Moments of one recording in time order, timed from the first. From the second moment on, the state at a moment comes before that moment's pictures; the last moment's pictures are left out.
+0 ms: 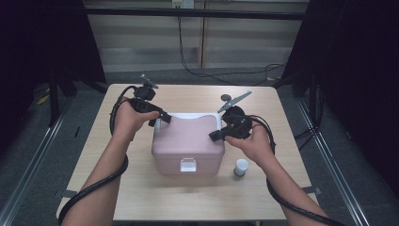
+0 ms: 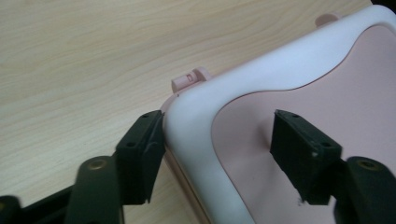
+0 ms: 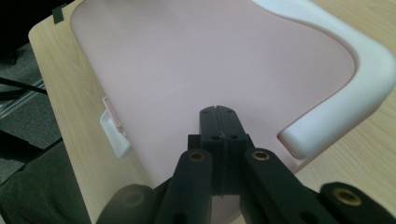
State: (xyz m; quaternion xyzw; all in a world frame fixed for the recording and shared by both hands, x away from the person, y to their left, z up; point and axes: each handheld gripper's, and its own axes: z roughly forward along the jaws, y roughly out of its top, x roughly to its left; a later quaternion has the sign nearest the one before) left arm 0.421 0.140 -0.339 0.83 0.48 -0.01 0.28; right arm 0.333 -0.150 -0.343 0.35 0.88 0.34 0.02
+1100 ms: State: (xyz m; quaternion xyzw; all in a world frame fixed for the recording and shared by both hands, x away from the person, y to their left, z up) left arm 0.407 0.155 -0.304 0.83 0.46 -0.02 0.31; right arm 0.335 -0.138 -0.339 0.35 0.88 0.31 0.03
